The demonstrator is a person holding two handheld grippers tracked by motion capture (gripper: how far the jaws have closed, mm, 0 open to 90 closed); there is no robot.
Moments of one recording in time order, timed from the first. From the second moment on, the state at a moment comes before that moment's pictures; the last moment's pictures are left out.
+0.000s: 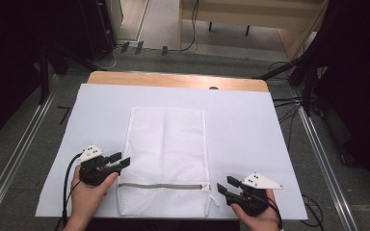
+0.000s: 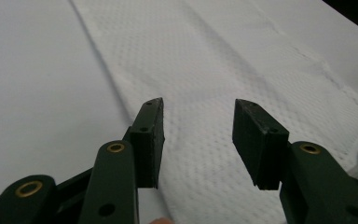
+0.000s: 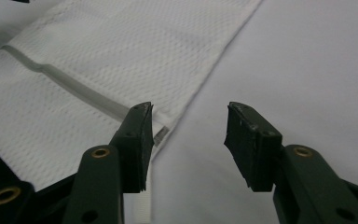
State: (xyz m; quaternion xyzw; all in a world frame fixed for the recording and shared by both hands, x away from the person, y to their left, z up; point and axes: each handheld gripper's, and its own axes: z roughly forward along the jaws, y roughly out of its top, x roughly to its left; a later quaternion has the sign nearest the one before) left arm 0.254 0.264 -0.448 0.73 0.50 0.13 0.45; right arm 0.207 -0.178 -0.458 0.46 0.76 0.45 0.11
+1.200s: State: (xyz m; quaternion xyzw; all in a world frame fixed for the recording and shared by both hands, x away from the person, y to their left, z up) left arm 0.236 0.170 -0.455 0.80 0.39 0.04 0.46; right arm 0.203 -0.125 -0.476 0.41 0.82 0.37 0.14
